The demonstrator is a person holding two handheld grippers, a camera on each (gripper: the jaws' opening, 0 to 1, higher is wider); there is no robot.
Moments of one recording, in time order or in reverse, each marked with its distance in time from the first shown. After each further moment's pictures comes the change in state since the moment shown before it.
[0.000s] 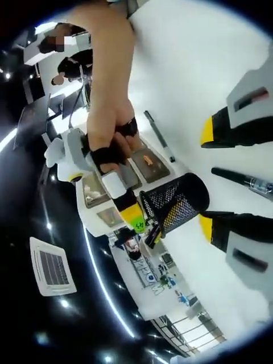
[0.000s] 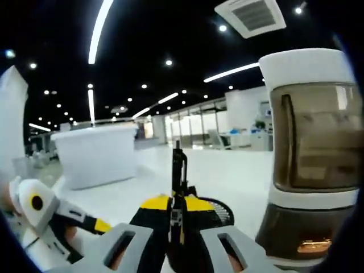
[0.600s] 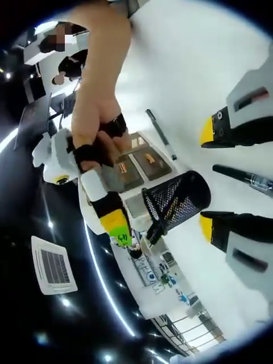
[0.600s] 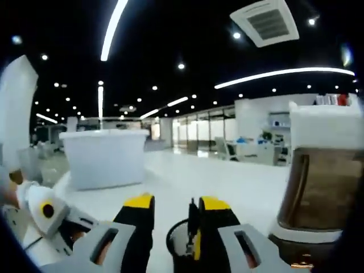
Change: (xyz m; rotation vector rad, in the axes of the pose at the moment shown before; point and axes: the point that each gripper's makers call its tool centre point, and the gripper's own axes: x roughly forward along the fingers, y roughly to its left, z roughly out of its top) left arm -0.003 0.003 0.003 -0.003 -0.010 0.003; right arm -0.009 0.023 0.046 -0.081 -0.056 0.053
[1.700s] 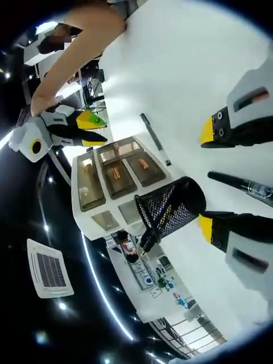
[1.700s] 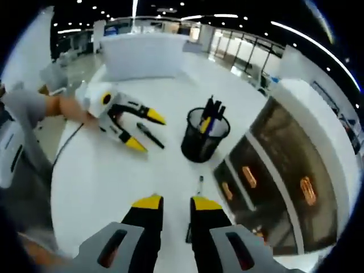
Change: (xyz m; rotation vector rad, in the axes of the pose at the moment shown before) left arm 0.008 -0.007 -0.013 0.005 0.028 -0.032; right arm -0.173 -0.013 -0.080 -0.256 0.920 0.185
